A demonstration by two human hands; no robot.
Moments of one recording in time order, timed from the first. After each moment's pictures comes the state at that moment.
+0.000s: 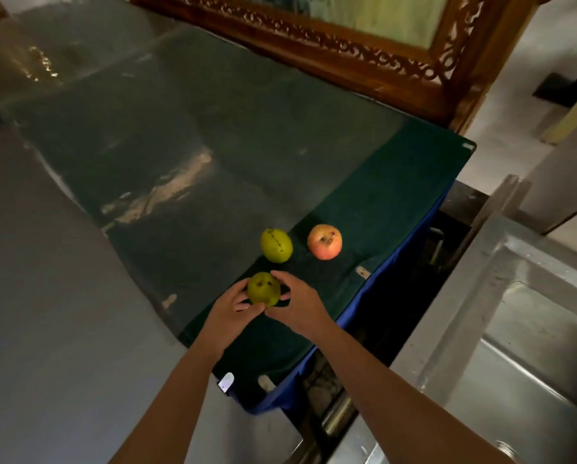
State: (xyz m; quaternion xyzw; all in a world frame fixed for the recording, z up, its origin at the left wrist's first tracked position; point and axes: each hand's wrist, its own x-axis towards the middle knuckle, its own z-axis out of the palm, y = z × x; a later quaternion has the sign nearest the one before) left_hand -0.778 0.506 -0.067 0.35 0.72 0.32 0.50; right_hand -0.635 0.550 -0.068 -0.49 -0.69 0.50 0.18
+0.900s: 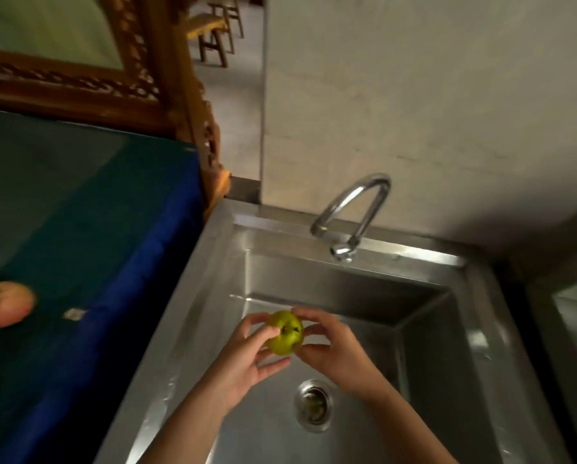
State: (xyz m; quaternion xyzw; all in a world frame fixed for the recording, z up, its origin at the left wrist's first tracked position) left_hand -0.365 0.478 -0.069 0.26 0.46 0.23 0.82; right_hand -0.216 0.411 -0.051 -0.64 -0.48 0.44 0.41
